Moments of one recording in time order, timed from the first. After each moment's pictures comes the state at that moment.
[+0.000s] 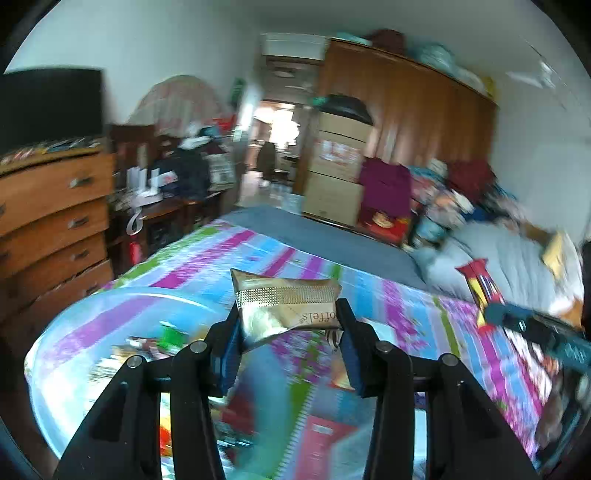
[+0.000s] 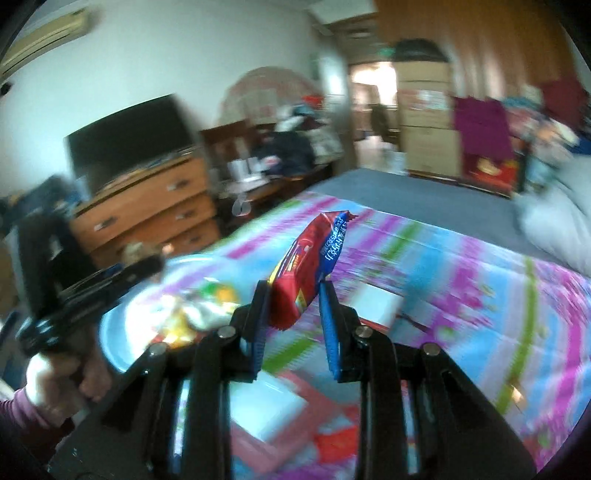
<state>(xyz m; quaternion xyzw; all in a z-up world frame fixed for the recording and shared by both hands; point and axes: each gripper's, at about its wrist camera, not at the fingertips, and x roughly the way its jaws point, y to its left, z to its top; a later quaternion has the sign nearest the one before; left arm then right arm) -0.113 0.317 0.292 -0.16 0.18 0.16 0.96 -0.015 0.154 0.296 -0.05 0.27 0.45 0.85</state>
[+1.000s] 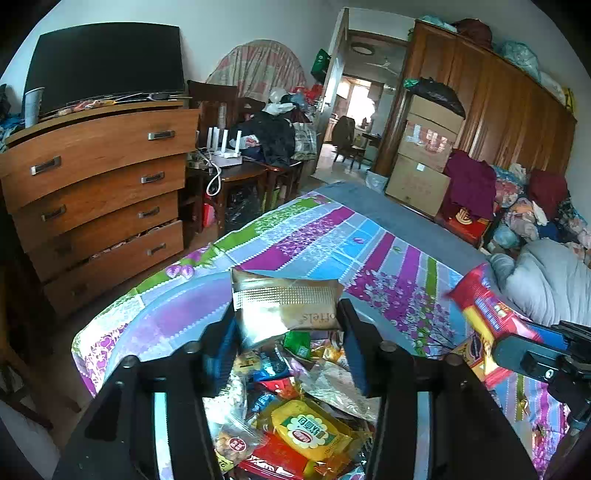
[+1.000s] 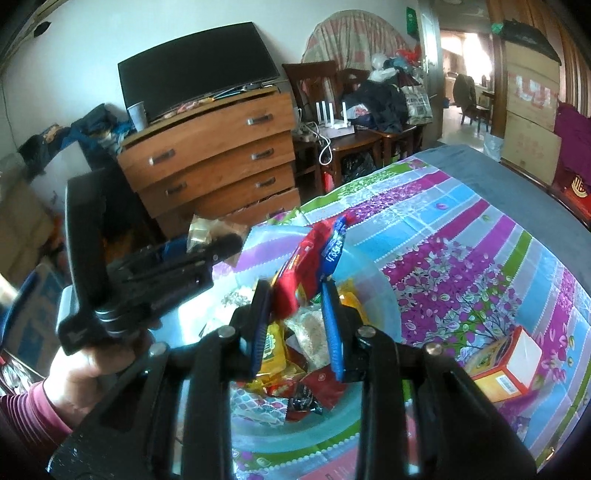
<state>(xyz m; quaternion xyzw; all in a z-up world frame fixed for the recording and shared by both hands) -0.126 0.446 0.243 -0.20 0.24 0.29 0.91 -0.051 0.329 0.277 -0.13 0.32 0.54 0.77</state>
